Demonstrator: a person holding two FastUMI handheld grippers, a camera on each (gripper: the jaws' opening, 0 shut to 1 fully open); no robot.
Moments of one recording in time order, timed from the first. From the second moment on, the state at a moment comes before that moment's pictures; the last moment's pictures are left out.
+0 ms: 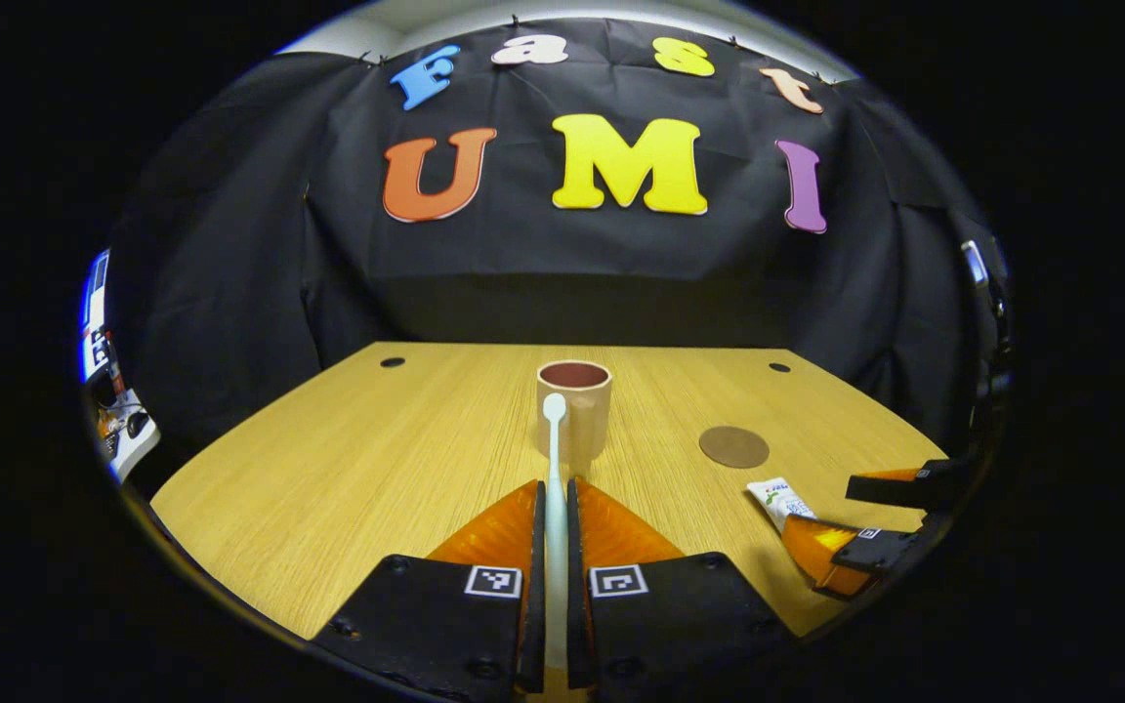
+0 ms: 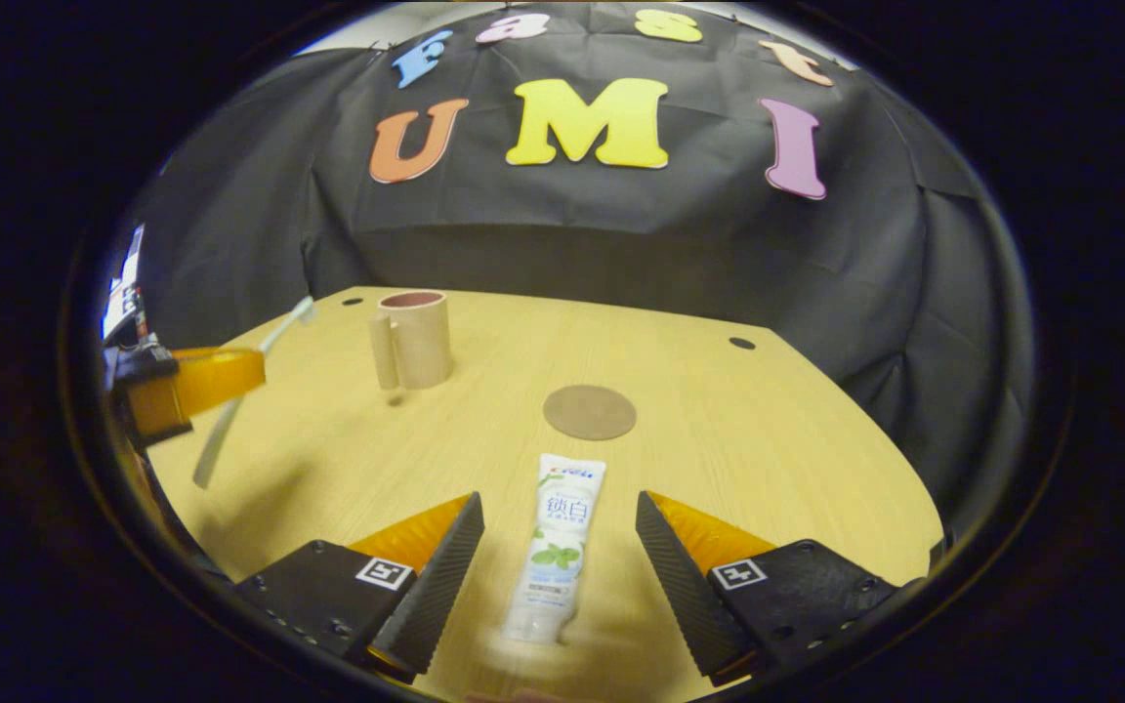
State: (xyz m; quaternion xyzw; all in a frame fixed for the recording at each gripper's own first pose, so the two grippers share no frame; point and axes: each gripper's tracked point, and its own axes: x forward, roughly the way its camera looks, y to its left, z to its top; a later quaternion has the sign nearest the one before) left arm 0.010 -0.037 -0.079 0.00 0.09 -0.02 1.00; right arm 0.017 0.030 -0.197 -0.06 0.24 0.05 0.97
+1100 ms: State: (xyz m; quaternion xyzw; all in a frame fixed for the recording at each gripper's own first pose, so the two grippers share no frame) left arm 0.017 -0.032 -0.010 -0.01 0.01 -0.01 1.00; right arm 0.027 0.032 -0.225 -0.01 0.30 0.05 0.95
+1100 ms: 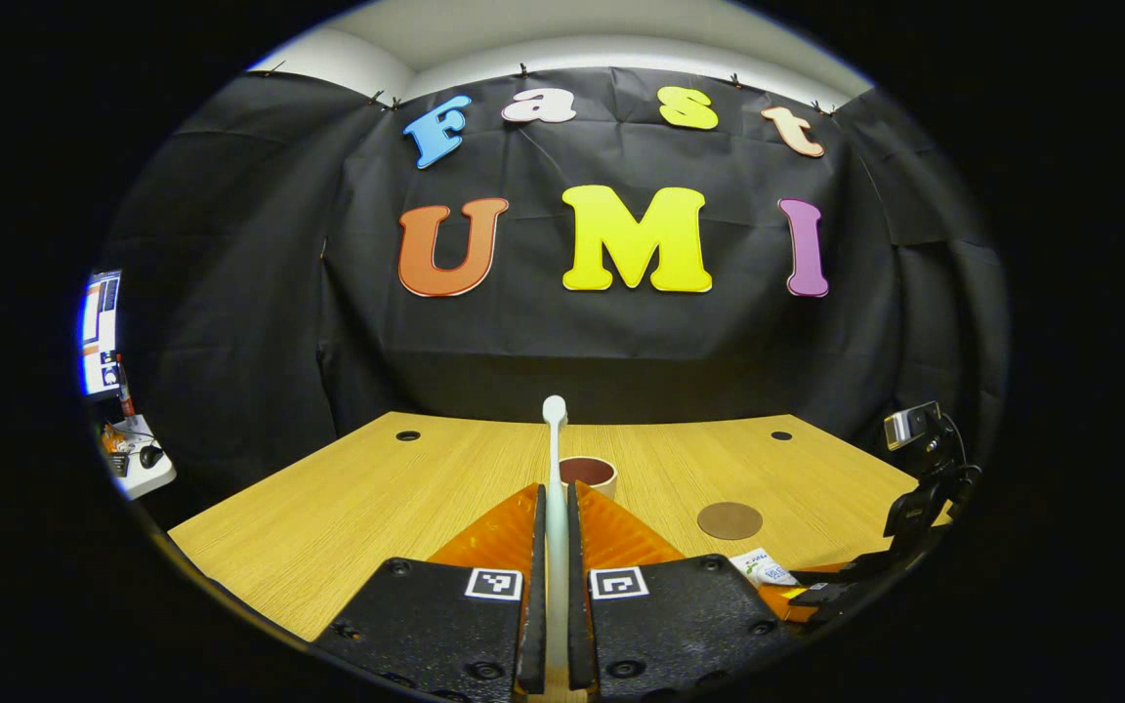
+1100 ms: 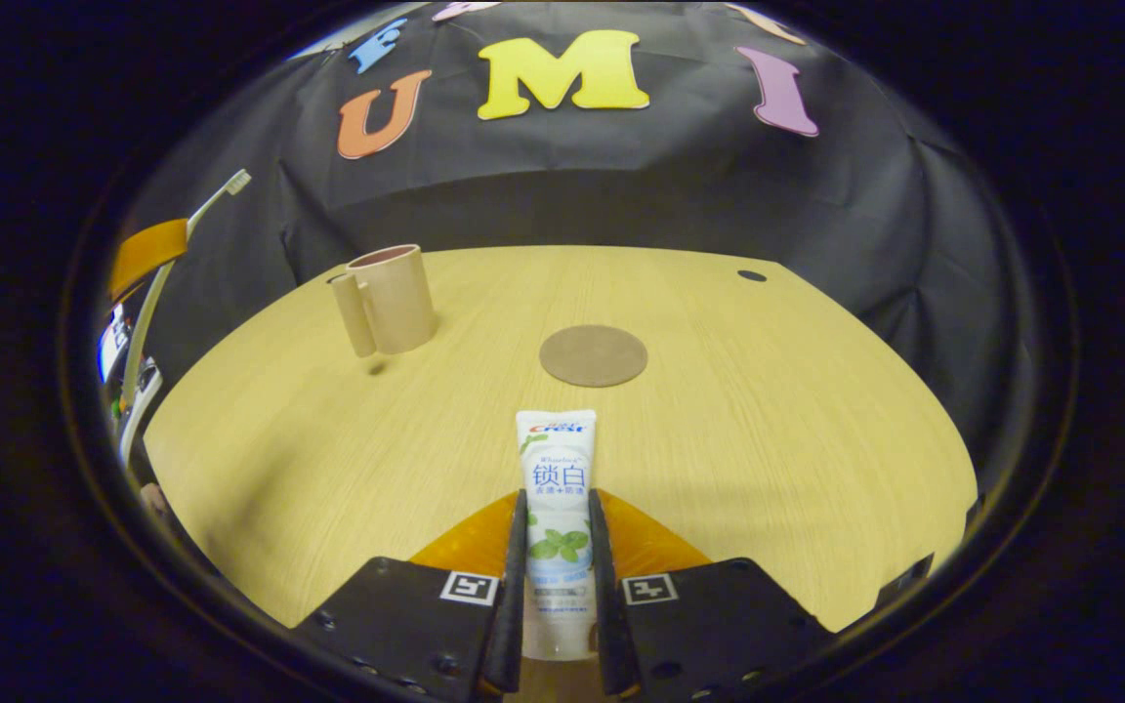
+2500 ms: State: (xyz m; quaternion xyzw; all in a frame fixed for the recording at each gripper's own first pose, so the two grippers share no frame) left arm 0.211 -0.059 0.030 -0.01 -0.02 -0.04 1.00; right arm 0.079 0.025 -0.120 0.03 0.11 0.09 0.99
